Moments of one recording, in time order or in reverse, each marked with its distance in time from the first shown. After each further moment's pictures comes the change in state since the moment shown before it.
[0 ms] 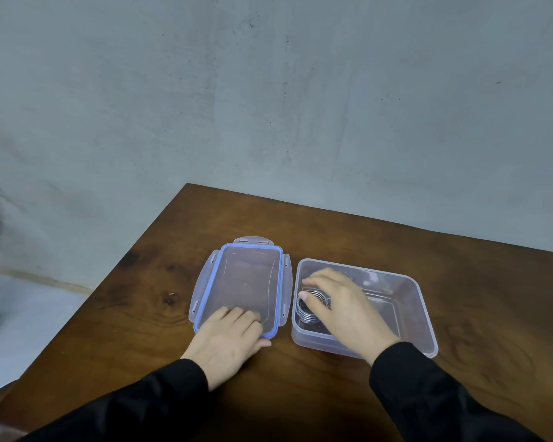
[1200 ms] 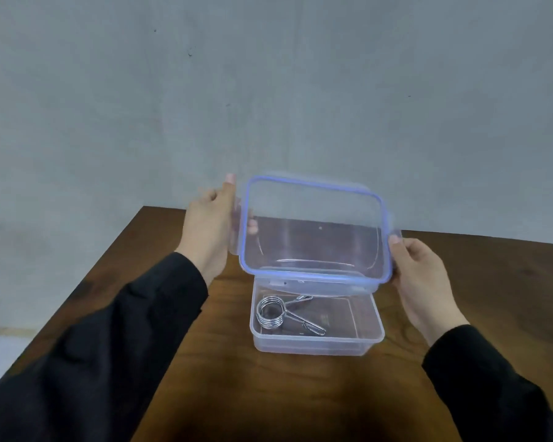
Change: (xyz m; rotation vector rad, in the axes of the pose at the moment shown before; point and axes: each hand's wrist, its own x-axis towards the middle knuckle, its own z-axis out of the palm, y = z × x) left_hand 0.170 -0.011 -0.156 -1.664 0.424 -0.920; right_hand -0.045 0.077 -0.115 0.860 0.611 0.475
